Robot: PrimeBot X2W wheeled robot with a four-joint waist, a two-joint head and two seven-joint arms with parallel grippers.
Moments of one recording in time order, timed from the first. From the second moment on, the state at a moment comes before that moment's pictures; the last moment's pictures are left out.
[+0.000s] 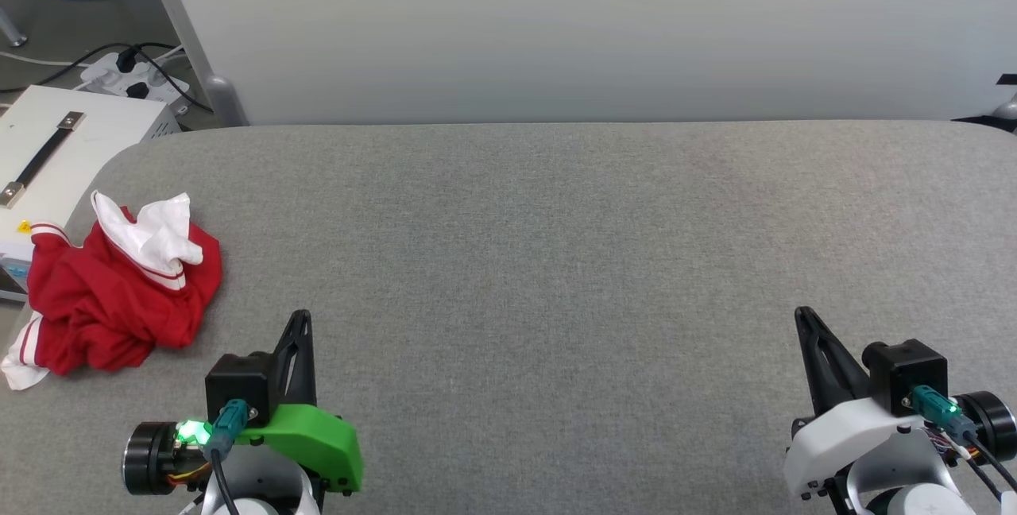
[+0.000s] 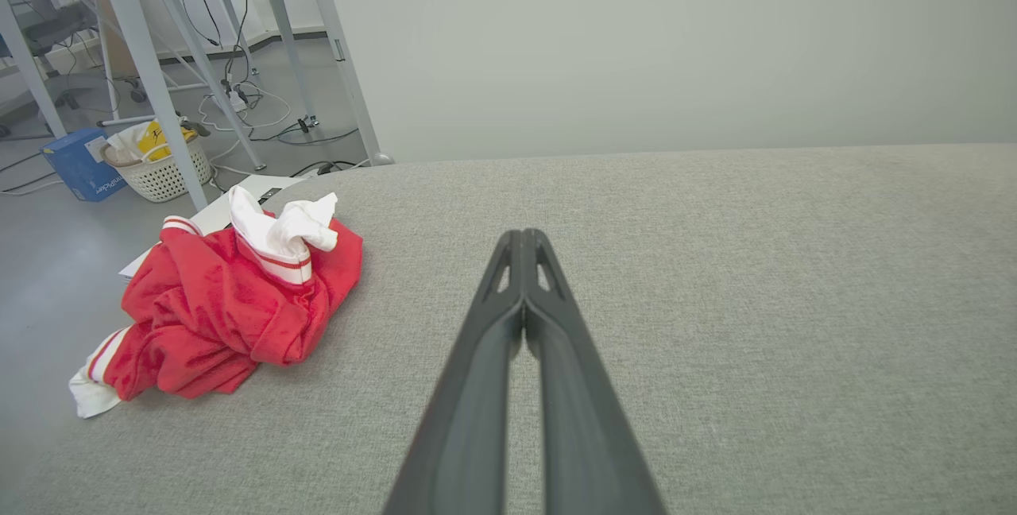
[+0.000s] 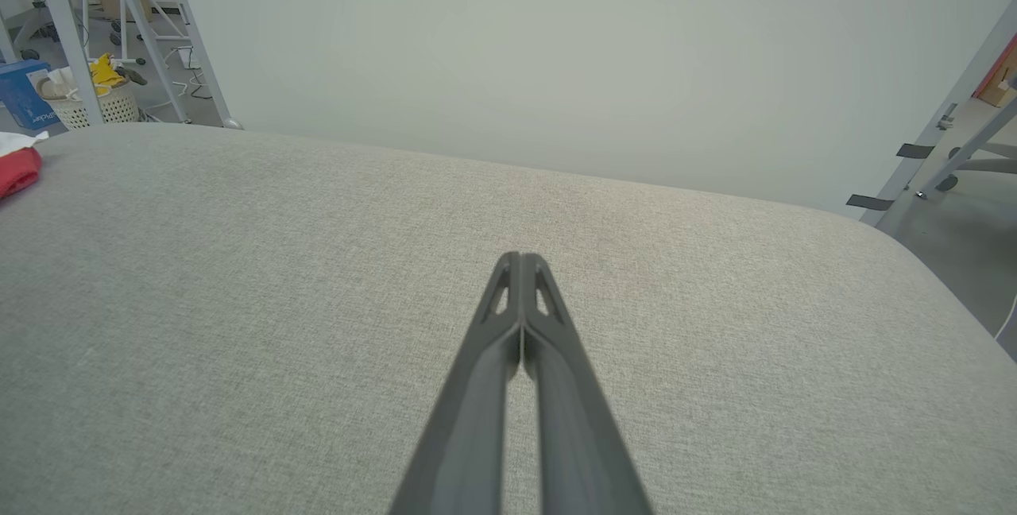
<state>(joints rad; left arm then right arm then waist) 0.02 0.06 0.00 0.00 -0.01 0.00 0.00 0.02 -0.05 0.00 0.00 0.01 0.13 0.00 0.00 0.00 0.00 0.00</state>
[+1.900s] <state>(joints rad) 0.02 0.06 -0.02 -0.01 -0.03 0.01 -0.04 0.02 -0.05 -0.01 -0.03 0.06 0.13 -0.04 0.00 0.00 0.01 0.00</state>
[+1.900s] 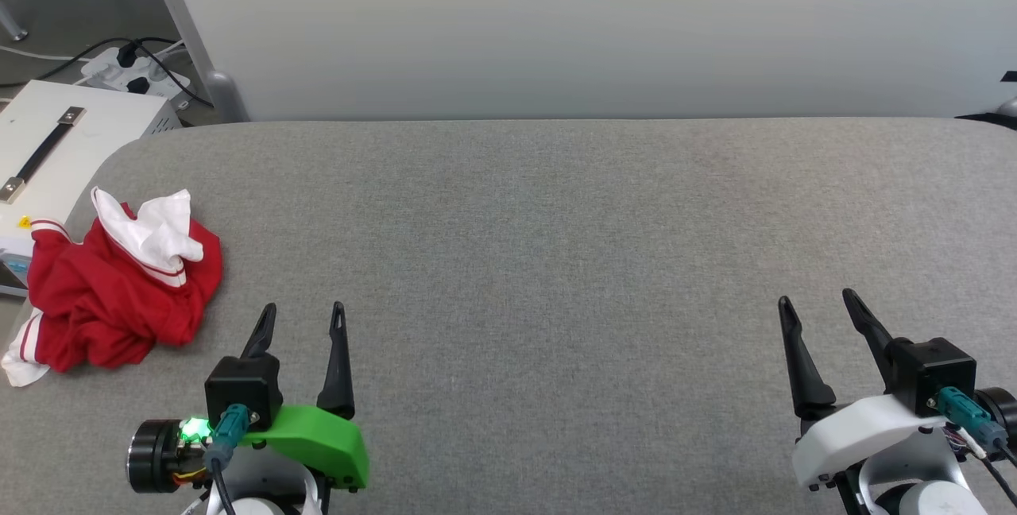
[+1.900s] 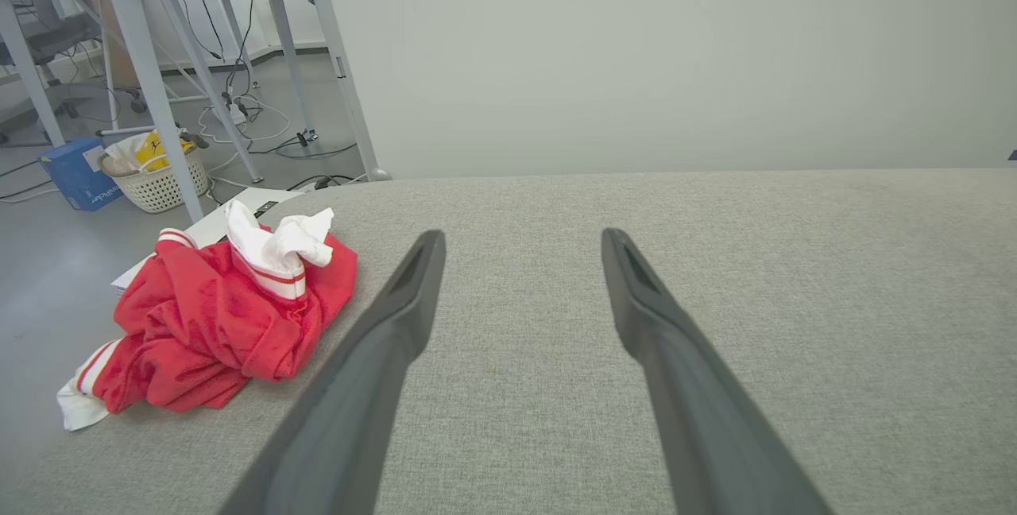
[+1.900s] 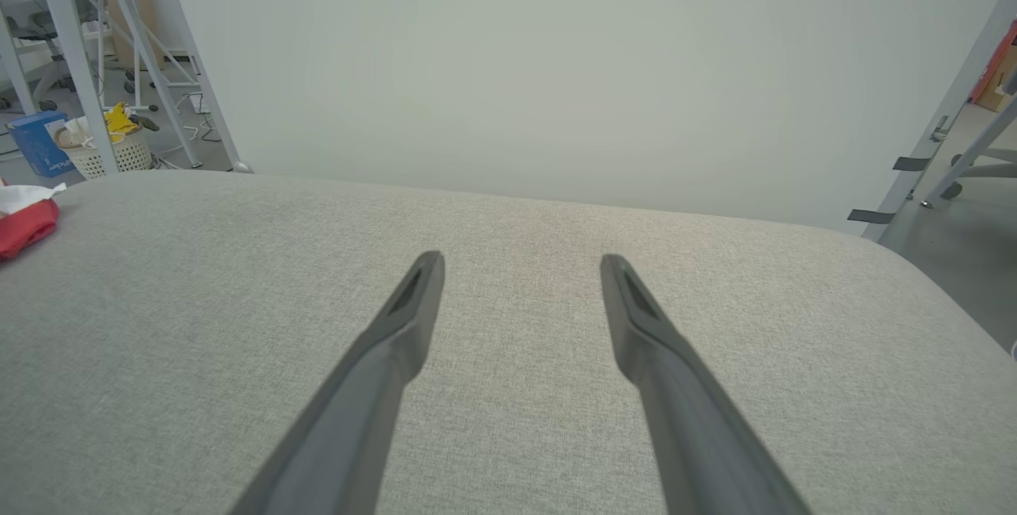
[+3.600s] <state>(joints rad) 0.02 0.06 -0.07 0.00 -0.09 0.02 -0.14 0.08 -0.05 -0.02 -0.05 0.17 0.13 -0.15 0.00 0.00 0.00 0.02</state>
